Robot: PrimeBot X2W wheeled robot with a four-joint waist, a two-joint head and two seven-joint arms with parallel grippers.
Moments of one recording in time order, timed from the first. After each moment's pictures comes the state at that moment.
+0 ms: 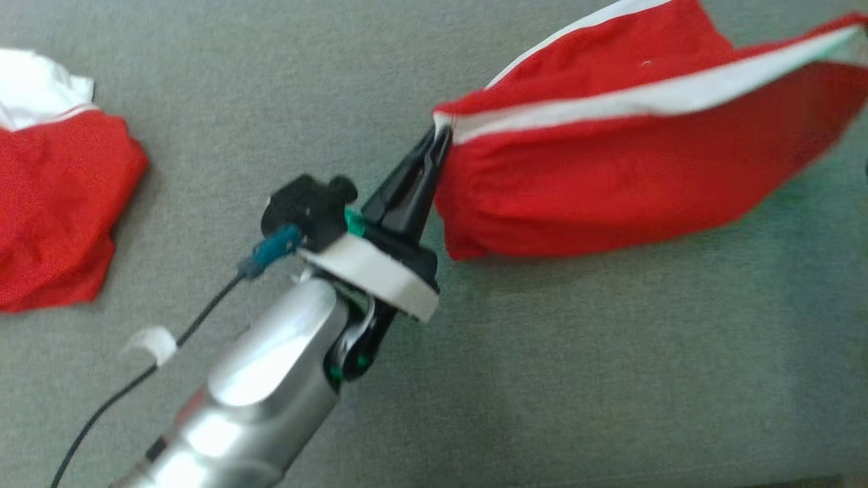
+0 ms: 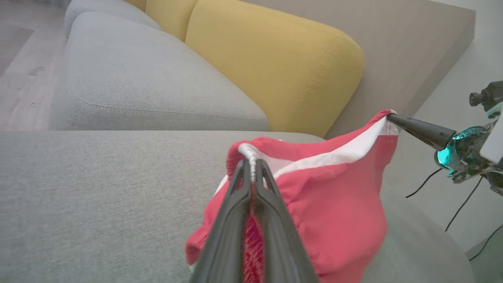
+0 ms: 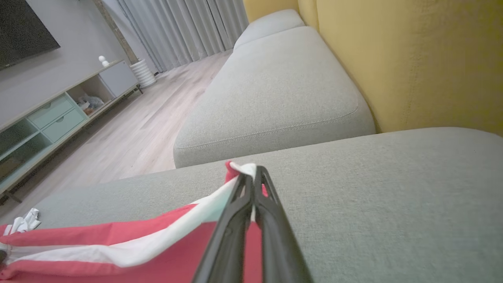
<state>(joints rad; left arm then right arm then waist) -0.61 0.17 -0.78 0.24 -0.70 -0.02 -0.13 -0.46 -0.65 0.19 0.17 0.95 0.13 0.10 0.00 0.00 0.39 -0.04</state>
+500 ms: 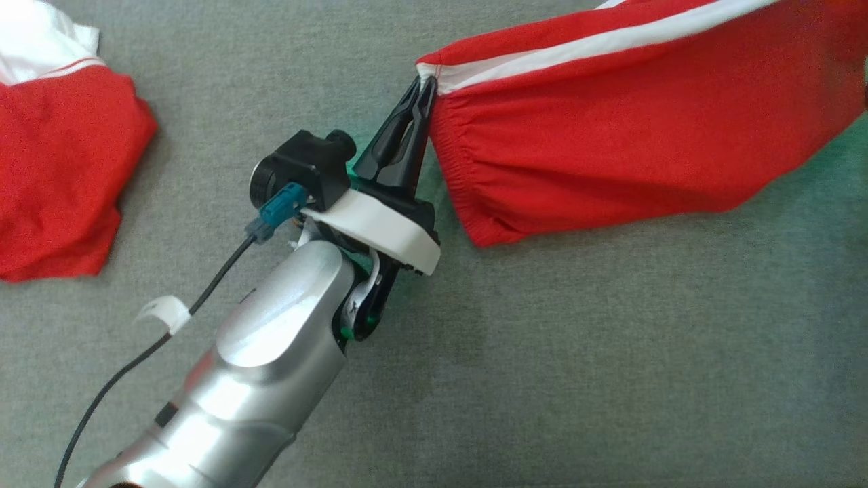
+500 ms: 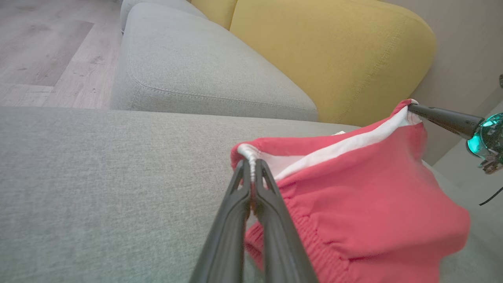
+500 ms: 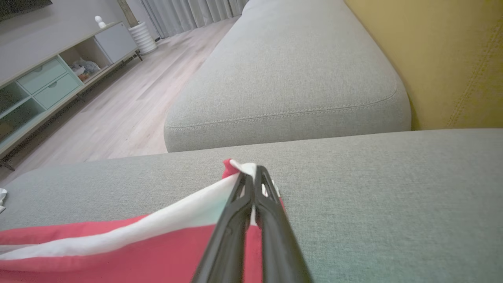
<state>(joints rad) -0.73 0.11 -0.75 0.37 -0.68 0.05 -0.15 -0.77 -0.68 0.42 0.40 0.96 0.13 0.08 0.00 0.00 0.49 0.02</state>
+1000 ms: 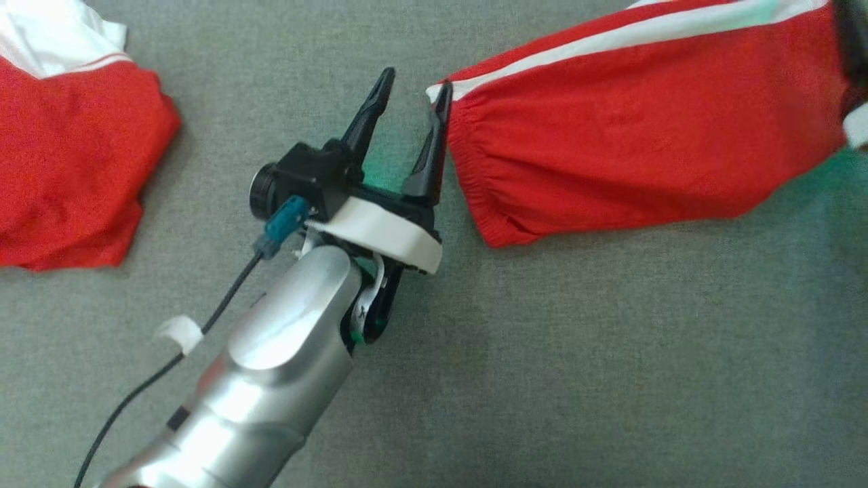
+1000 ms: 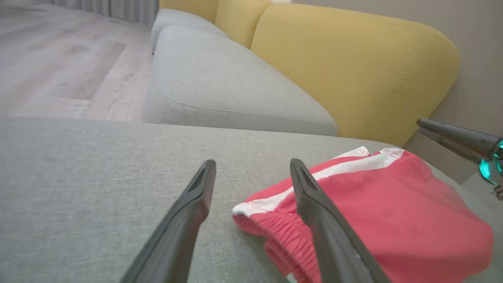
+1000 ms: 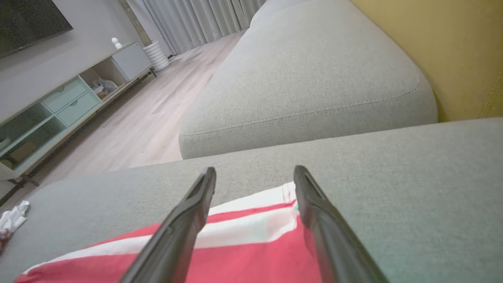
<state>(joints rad) -0.72 0.08 -0.74 0.42 -0.66 0.10 -0.23 -0.82 -0.69 0.61 0.50 1.10 0.13 -0.09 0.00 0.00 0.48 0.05</state>
